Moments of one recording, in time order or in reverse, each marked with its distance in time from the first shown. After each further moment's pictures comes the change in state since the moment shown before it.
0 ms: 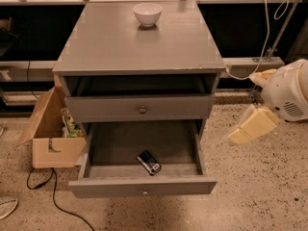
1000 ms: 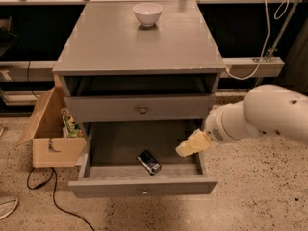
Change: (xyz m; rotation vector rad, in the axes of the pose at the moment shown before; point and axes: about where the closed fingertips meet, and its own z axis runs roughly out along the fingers) arm 0.029 0.019 0.177 -0.033 0.015 0.240
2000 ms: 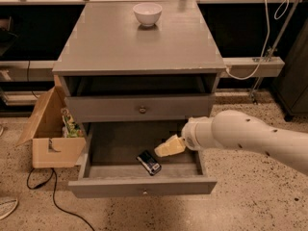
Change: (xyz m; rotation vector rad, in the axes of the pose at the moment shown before) arm -0.012 0.014 0.098 -0.010 -0.125 0.076
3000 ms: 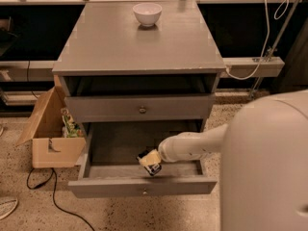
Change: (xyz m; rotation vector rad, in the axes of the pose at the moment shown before) arm 0.067 0.004 0.176 0.026 0.108 0.095
